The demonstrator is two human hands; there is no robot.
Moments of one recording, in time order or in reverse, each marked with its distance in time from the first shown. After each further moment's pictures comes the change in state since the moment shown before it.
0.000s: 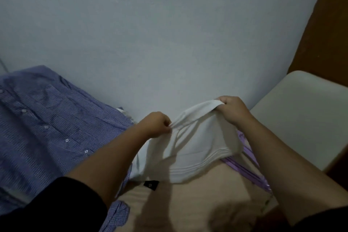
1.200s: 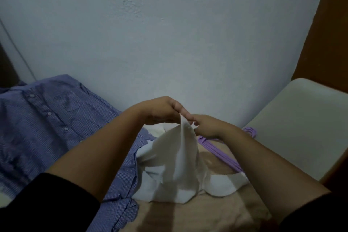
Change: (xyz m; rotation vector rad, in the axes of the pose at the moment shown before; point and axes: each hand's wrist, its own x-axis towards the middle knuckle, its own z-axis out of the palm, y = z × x) left_hand -0.050 0.036 -0.070 -0.721 -0.243 0.111; right_hand -0.036 -0.054 0.039 -0.180 -0.599 -0.063
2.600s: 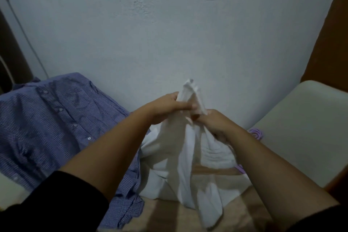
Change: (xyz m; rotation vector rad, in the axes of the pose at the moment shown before) left_hand -0.005 -0.011 -0.001 -0.255 0.175 0.088; right_hand -0.005 -0.010 0.009 0.690 0.209 0.015
